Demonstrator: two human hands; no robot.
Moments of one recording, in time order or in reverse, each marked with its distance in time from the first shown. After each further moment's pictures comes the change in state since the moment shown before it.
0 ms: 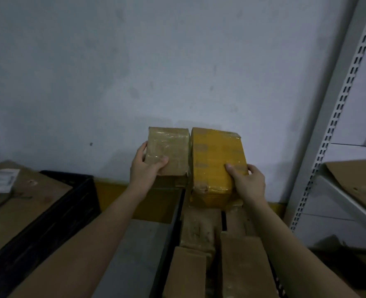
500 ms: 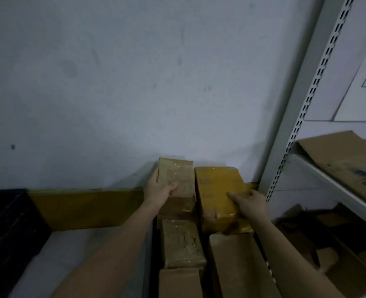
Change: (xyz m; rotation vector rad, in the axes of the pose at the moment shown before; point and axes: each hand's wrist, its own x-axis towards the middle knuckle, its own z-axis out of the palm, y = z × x) left_hand 0.037 -0.118 0.110 0.101 -0.387 -0.297; right_hand 0.043 0.116 -0.025 -0.418 0.134 0.346
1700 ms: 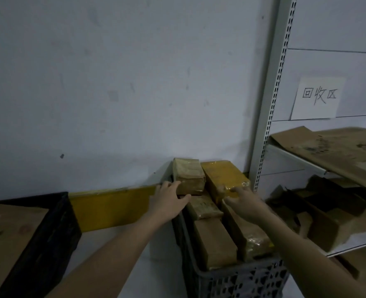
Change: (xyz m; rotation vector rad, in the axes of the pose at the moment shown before) left_hand -0.160 0.022 -0.117 0.989 -0.234 0.329; right_hand -0.223 -0.019 -0.024 -0.527 -0.096 -0.299
